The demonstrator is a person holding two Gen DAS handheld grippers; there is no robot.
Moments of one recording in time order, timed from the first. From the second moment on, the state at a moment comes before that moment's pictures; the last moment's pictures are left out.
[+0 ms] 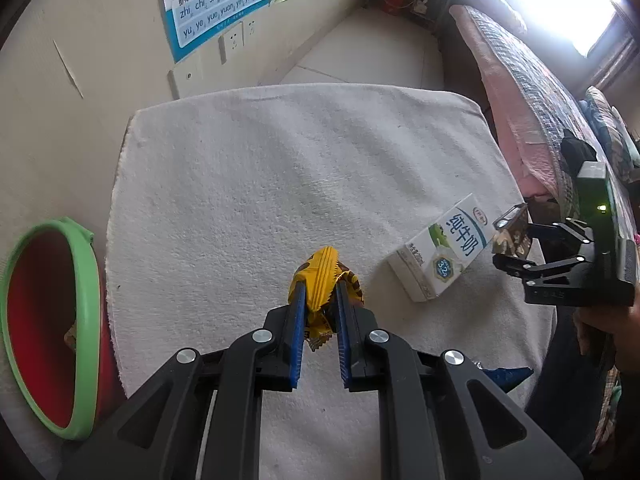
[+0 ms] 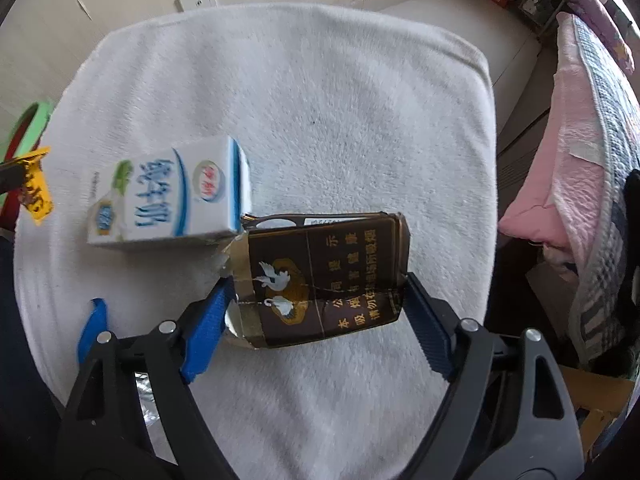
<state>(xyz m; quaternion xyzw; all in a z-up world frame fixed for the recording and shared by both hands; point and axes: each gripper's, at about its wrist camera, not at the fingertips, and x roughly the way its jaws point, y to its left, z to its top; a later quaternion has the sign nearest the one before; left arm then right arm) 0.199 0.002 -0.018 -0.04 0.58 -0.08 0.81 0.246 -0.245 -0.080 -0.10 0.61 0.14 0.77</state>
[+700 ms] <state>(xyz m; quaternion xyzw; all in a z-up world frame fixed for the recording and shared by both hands) 0.163 0.032 0.029 -0.06 0.53 -0.05 0.84 0.207 -0.215 0.043 -0.07 0.50 0.16 0.85</state>
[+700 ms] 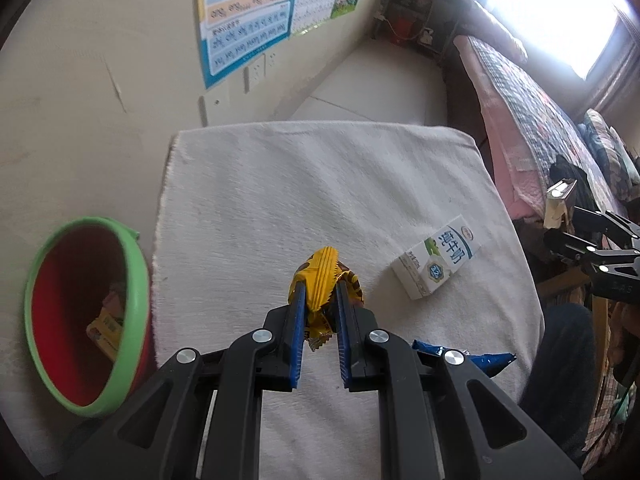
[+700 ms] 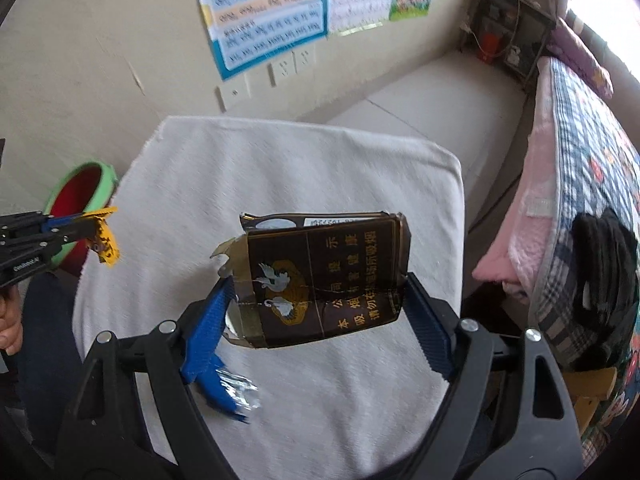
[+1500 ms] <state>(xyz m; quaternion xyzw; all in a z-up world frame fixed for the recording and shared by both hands) 0.125 0.167 0.074 -0.13 0.47 0.05 0.87 0.188 -0.037 0.114 -0.11 0.42 0.30 0.85</state>
